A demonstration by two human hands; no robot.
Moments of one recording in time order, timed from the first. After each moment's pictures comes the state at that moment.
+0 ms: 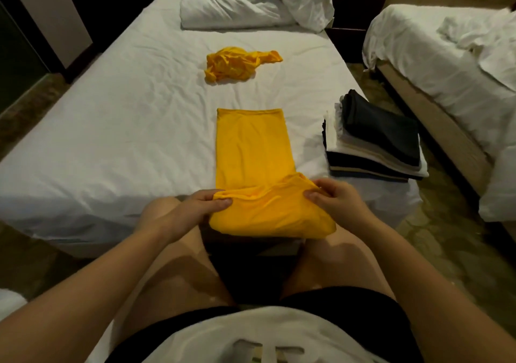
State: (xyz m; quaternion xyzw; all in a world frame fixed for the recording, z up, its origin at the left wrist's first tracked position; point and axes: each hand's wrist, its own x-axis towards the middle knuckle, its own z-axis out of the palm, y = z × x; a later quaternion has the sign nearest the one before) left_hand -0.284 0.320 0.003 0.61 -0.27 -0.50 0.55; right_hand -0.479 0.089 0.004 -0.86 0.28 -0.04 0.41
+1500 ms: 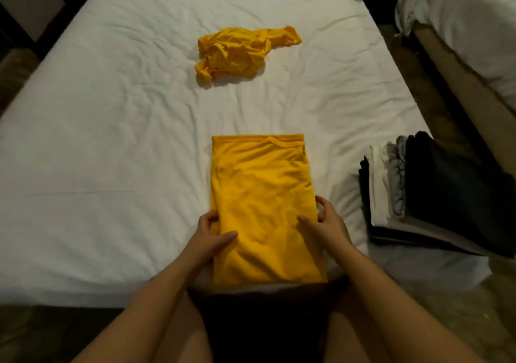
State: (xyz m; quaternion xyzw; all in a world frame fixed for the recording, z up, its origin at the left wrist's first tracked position) left_hand -0.148 0.202 -0.101 0.72 -0.05 -0.48 0.50; right_hand -0.307 -0.014 -0.095 -0.72 0.46 0.00 0.52
